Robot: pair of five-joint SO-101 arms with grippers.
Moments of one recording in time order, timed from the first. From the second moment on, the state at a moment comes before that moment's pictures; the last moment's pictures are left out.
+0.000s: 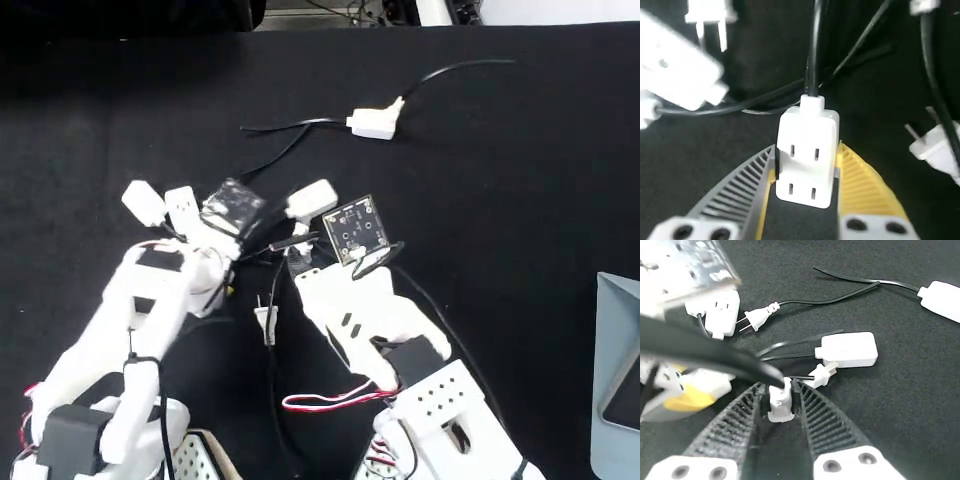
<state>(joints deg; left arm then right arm) 5.8 -20.9 58.3 42.6 -27.1 -29.2 -68.1 80.6 28.7 -3.0</state>
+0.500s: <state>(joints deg) -0.2 -21.9 48.3 57.0 -21.2 -29.2 -68.1 80.6 28.7 -3.0</state>
